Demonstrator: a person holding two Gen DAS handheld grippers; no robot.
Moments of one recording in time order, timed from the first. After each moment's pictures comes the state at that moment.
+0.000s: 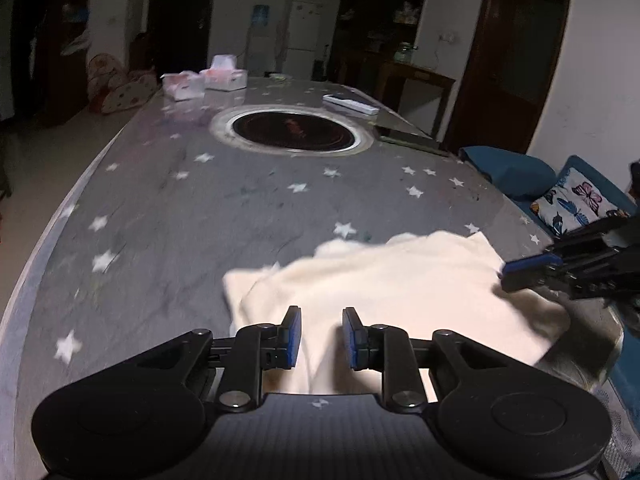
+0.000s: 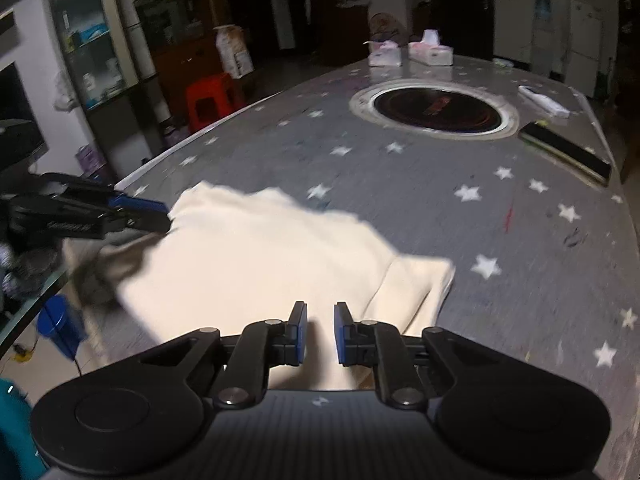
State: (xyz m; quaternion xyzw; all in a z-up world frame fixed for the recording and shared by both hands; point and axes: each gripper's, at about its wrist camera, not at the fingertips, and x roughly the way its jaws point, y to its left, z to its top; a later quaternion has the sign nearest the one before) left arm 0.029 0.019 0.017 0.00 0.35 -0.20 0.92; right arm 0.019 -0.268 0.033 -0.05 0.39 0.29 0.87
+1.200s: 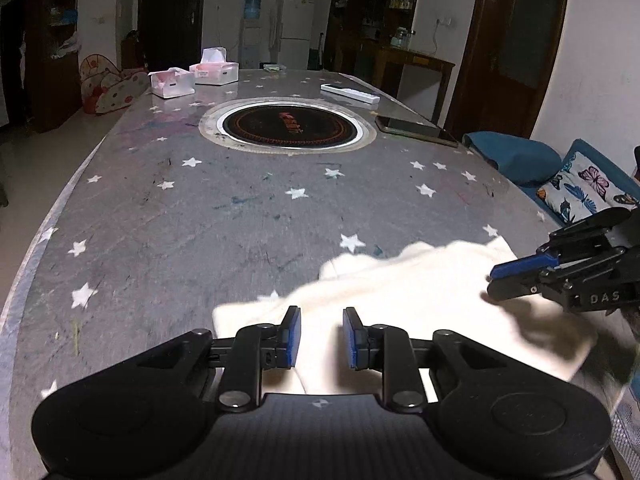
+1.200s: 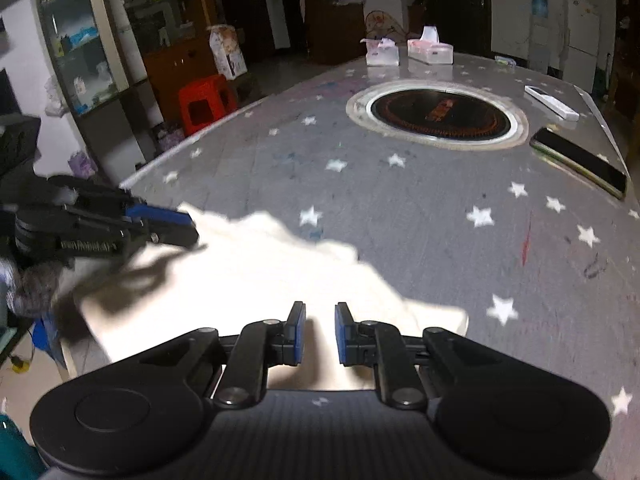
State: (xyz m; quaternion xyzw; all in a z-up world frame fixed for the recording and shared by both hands) left arm 0.054 0.008 0.013 0.02 0.36 -0.20 0.91; right arm 0.046 -0.245 0.026 -0.06 0.41 0.29 0.87
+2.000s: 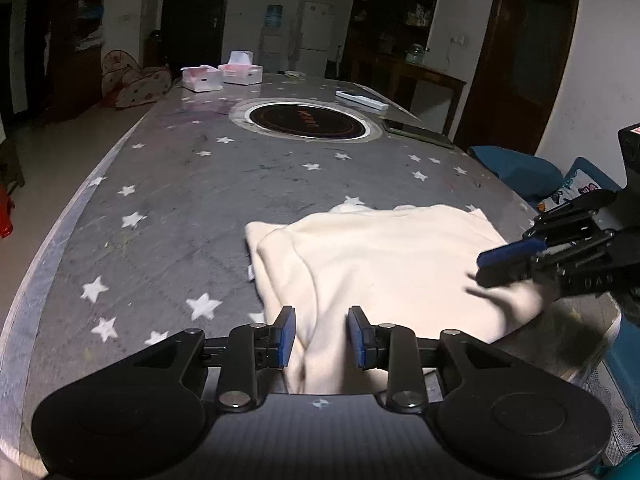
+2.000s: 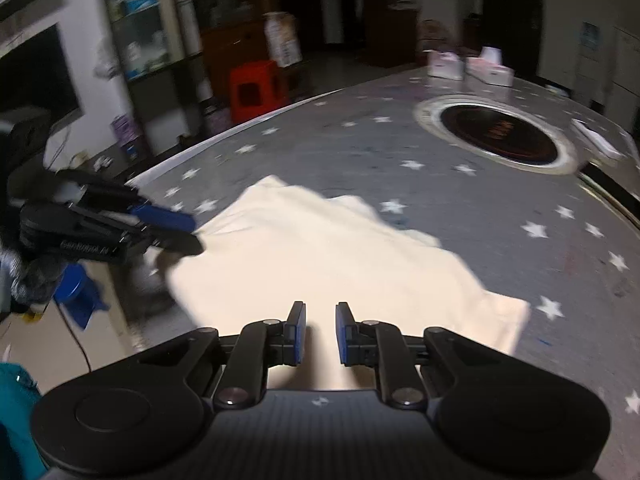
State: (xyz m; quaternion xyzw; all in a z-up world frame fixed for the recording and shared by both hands) left arm -0.021 0.040 0.005 -0.01 0.35 -0.17 0.92; right arm -0.005 -0.207 0.038 -0.11 0.39 0.36 0.84
